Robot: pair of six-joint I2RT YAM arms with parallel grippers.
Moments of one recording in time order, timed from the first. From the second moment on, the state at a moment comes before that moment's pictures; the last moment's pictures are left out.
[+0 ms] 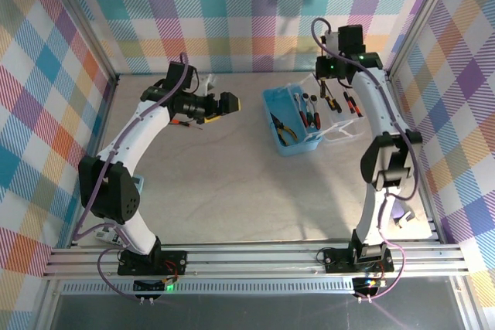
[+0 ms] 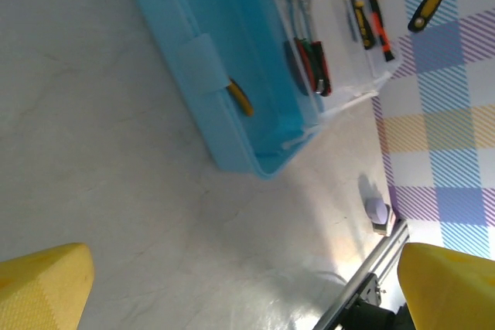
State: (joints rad) left arm -0.29 1.69 1.55 -0.74 0.64 -0.41; right arm 0.14 2.03 2.08 -0.80 -0.12 -0.02
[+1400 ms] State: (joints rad) left arm -0.30 1.69 1.49 -0.74 0.62 -0.41; right arm 0.12 2.17 2.05 -0.89 -0.01 -0.22
